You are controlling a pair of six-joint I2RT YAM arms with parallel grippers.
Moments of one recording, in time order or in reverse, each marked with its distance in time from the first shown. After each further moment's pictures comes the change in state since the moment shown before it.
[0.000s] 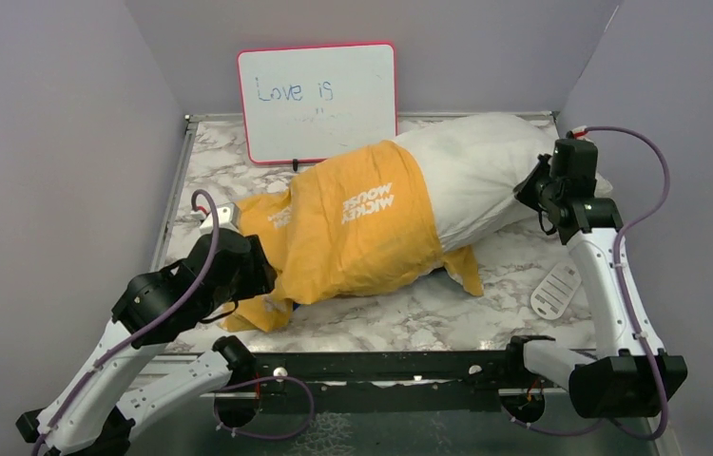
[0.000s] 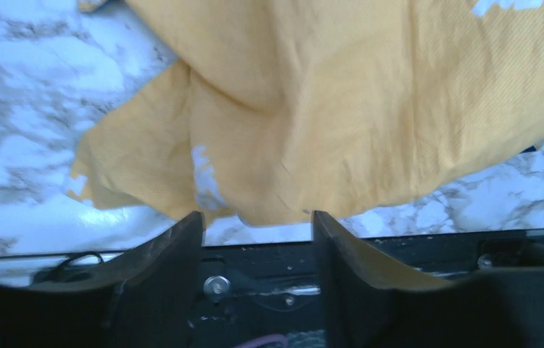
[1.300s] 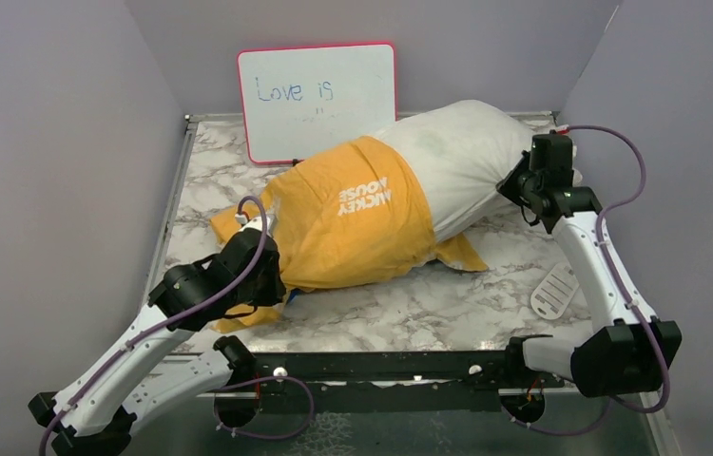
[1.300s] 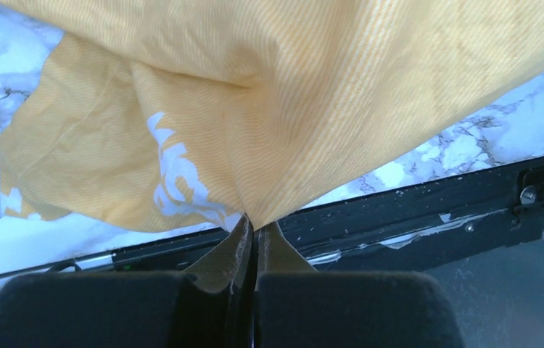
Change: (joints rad) left arm -0.007 0.055 -0.137 0.093 0.161 0.111; right arm 0.066 0.117 -0.003 0.079 0.030 0.125
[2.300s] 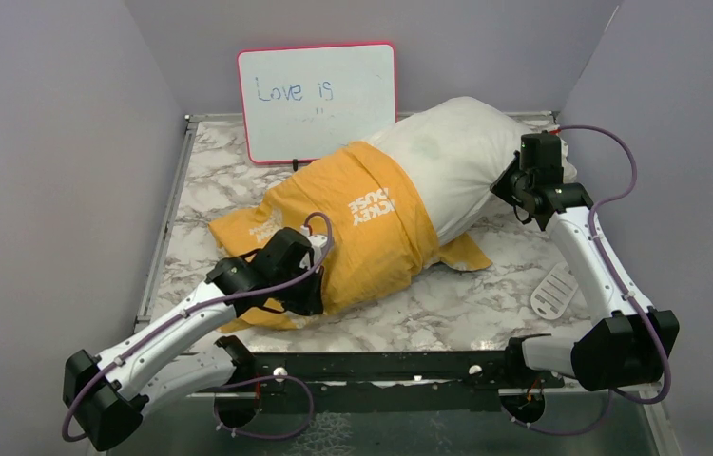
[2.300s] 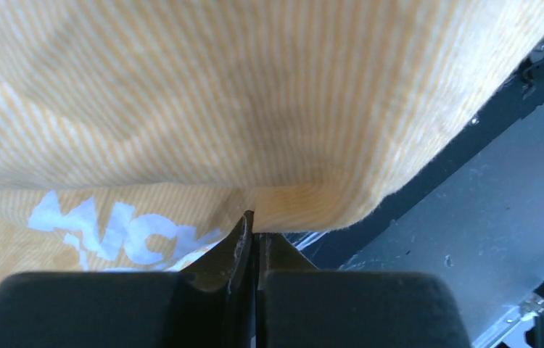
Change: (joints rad) left arm 0.013 0.177 -0.243 0.371 0.435 0.286; right arm 0.042 0.013 0.001 0.000 0.039 0.019
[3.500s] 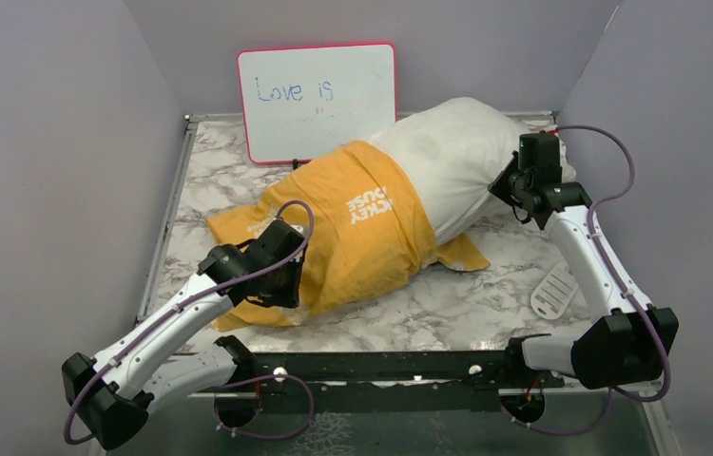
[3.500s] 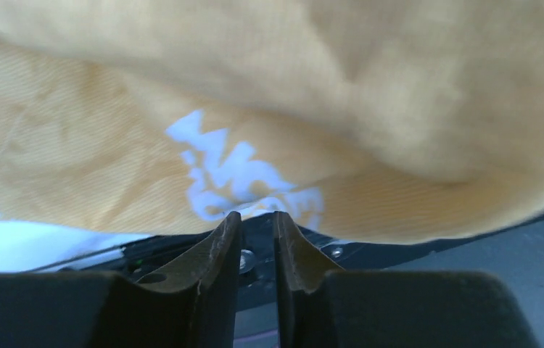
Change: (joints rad) left arm 0.040 0.017 0.140 -0.251 -0.259 -0.122; right arm 0.010 0.009 0.002 -0.001 -0.023 0.007
